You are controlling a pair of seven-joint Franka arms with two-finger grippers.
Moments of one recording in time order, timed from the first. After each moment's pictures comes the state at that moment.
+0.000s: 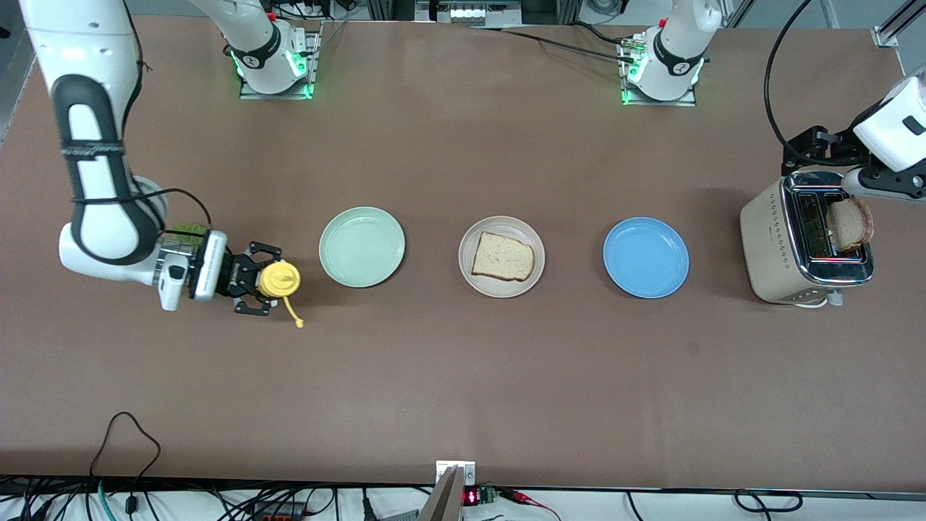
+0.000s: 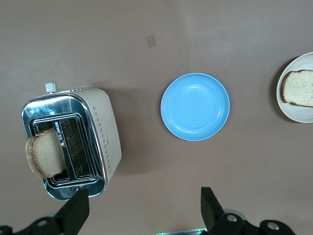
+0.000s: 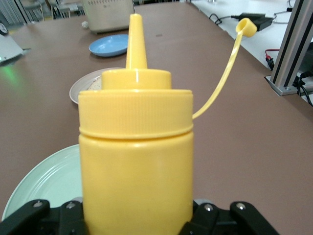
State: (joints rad) left arm -0.08 0.00 0.07 -1.61 0.03 1.51 0.14; right arm 0.20 0.53 -0.20 -1.81 1.20 1.97 -2.10
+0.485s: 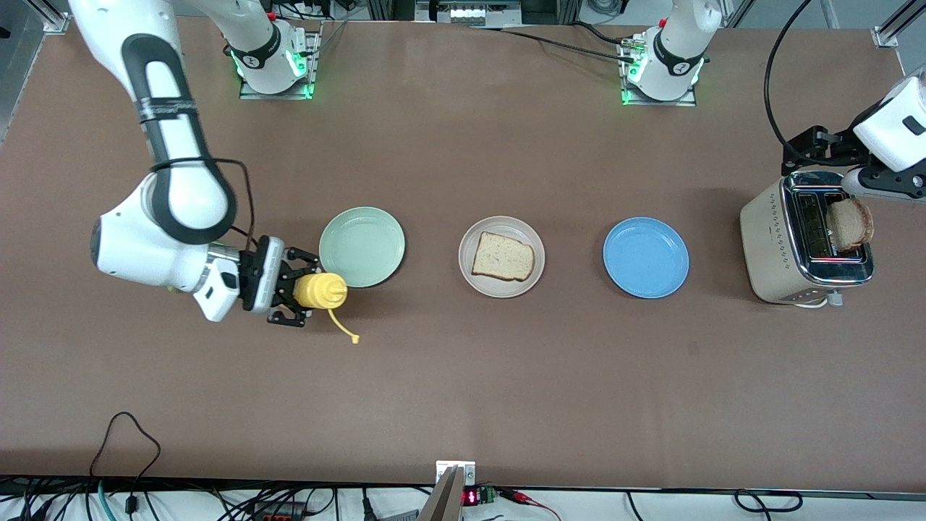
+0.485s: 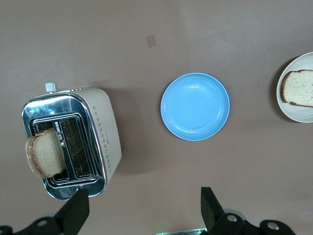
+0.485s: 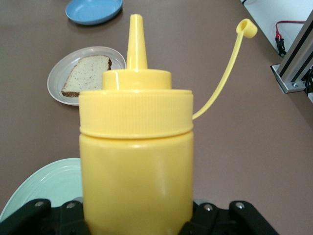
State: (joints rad) left arm -0.08 0.00 0.07 -1.61 0.03 1.51 0.14; right arm 0.40 0.51 -0.20 -1.67 0.90 2.15 -1.70
